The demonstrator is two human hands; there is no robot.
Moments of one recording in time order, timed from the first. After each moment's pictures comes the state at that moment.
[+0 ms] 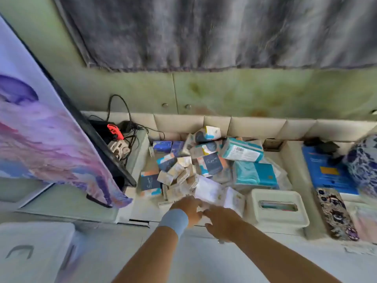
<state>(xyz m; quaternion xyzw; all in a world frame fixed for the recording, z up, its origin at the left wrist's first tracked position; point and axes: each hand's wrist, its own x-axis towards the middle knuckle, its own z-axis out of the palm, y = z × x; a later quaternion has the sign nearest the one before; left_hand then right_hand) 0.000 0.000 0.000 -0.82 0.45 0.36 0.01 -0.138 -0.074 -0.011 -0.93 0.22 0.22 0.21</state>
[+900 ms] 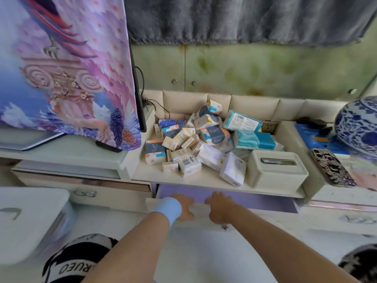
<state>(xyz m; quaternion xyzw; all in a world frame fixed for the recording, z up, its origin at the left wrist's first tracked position) -0.049 0.131 -0.124 -0.80 0.49 0.30 0.16 -0.184 0.029 -0.136 -0.91 0.31 0.25 0.14</state>
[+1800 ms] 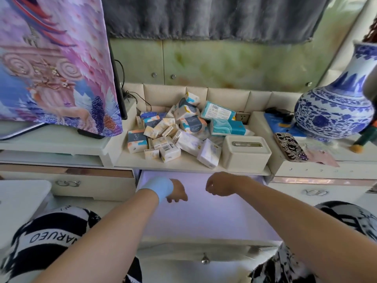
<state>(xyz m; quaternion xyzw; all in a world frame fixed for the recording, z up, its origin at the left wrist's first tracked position) -0.118 0.141 -0.075 -0.78 0.47 0.39 0.14 -0.262 0.017 -0.079 -0.91 0.30 0.25 0.17</state>
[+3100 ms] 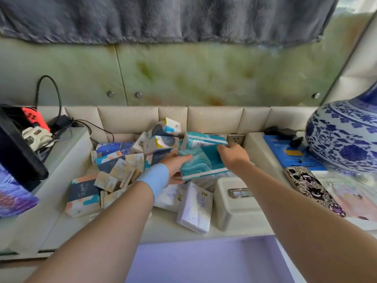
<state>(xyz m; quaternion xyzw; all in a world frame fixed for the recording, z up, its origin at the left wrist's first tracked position) -0.021 -0.135 -0.071 -0.69 0.22 0.50 -0.48 -0.179 -0.254 -0.066 -0.75 0.56 -0.19 0.29</state>
